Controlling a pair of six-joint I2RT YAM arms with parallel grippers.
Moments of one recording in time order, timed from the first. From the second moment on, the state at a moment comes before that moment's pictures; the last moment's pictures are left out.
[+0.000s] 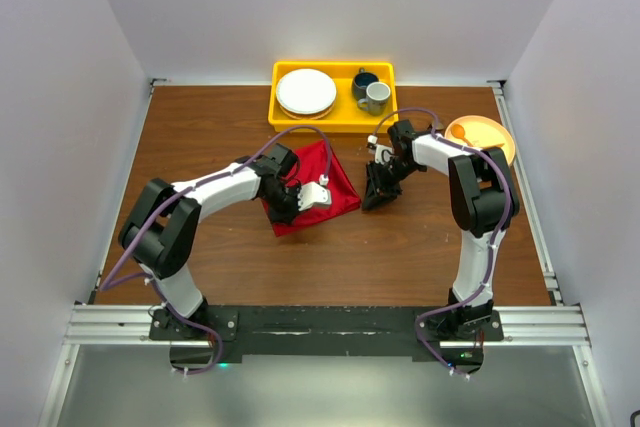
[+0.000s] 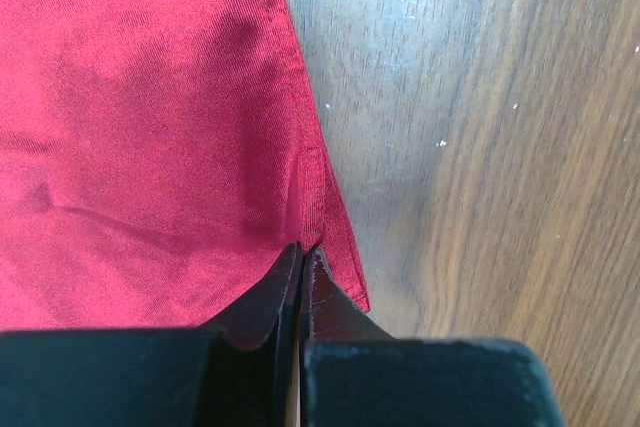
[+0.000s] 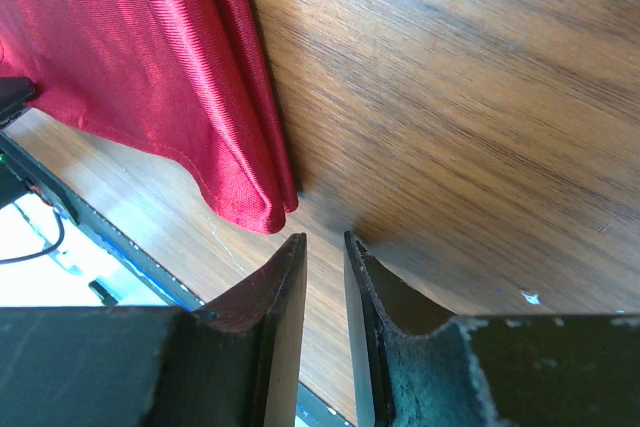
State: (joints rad) left arm -0.56 1.72 1.08 -0.65 0.39 0.82; right arm 0.27 2.02 1.33 -0.74 -0.58 0.13
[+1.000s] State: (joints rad) left arm -0.56 1.68 1.01 -0.67 0.39 0.89; right arm 0.27 2.04 1.35 -0.74 -0.58 0.13
